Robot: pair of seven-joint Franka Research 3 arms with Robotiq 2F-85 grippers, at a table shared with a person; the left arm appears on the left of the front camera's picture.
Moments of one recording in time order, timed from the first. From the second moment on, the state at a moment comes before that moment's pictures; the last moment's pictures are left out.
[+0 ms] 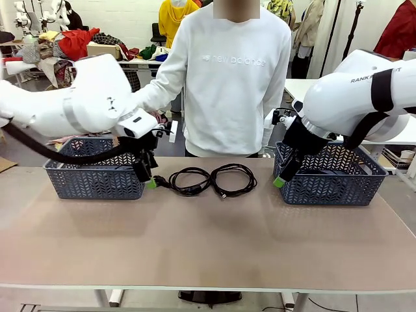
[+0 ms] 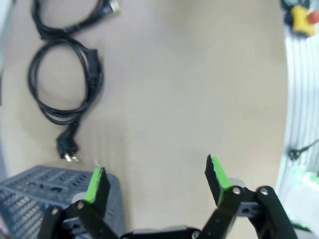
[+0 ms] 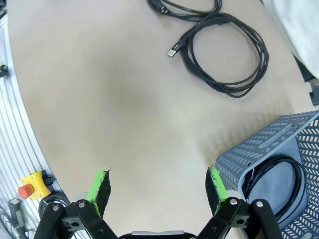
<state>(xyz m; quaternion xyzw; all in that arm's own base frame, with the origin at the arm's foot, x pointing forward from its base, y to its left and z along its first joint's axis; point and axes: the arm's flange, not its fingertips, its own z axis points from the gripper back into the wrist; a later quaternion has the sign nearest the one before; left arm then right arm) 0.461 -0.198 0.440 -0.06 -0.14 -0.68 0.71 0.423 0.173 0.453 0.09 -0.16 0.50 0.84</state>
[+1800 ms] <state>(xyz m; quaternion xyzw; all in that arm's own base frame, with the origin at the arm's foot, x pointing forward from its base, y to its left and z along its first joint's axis) 0.544 -0.256 0.395 0.03 -0.08 -0.79 0.61 0.423 0.173 0.453 0.09 -0.16 0.50 0.84</state>
